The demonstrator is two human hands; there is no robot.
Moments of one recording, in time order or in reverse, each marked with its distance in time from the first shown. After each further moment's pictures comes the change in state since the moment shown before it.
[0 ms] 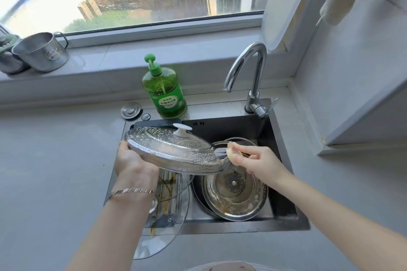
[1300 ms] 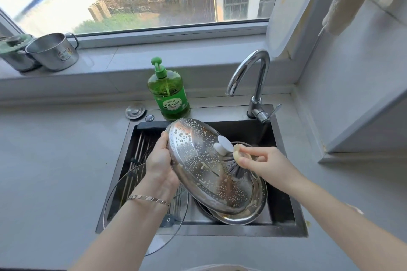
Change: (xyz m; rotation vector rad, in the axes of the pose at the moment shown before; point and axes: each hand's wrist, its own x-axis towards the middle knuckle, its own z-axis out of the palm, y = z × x) left_hand -0.018 -0.029 -0.003 0.233 -0.426 -0.163; right_hand -0.003 0.001 -0.022 -0.013 -0.029 -0.018
